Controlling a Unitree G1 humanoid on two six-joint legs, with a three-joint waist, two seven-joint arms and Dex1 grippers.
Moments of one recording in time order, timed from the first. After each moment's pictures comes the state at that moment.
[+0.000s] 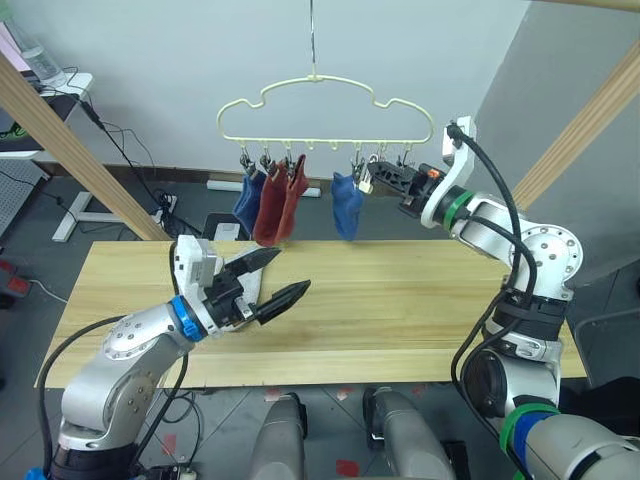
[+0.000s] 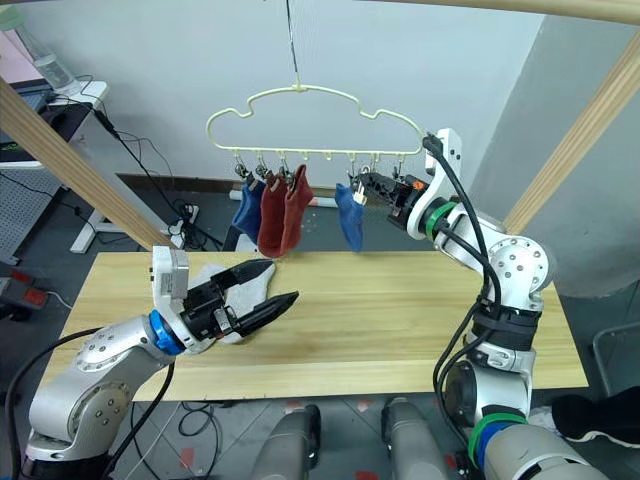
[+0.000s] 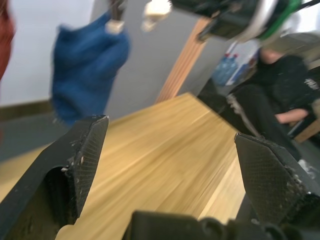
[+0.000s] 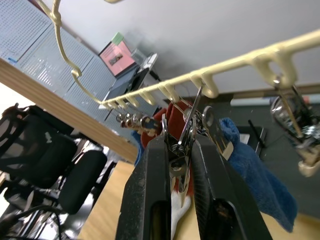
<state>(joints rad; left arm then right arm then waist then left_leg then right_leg) -0.03 0.59 0.16 -0.44 -0.68 0.50 -0.73 -0.84 -0.09 -0.39 -0.12 0.85 1.24 0.13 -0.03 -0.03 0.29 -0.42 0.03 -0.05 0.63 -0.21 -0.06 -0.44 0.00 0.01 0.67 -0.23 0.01</state>
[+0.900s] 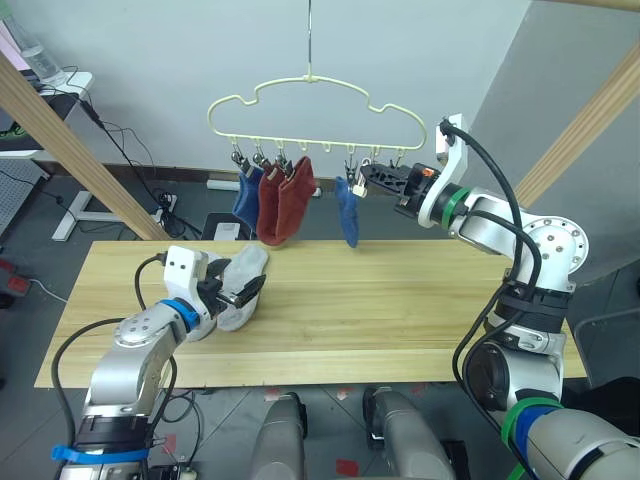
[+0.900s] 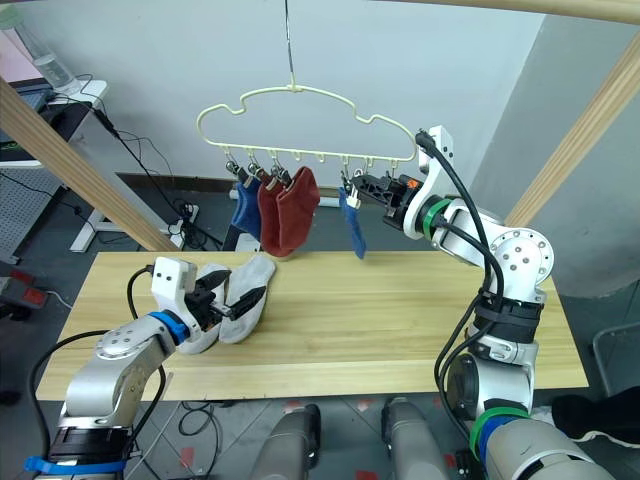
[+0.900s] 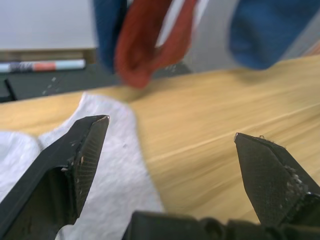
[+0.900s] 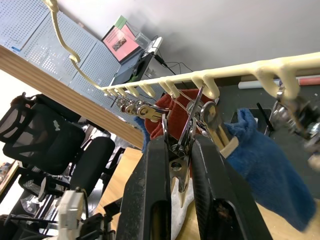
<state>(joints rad) -0.16 0.54 0.12 -0.01 -0.32 0.40 -0.56 -0.87 -0.11 -0.39 -0.08 0.93 1.28 0.06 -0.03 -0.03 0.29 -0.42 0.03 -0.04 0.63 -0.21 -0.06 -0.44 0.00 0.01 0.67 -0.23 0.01</state>
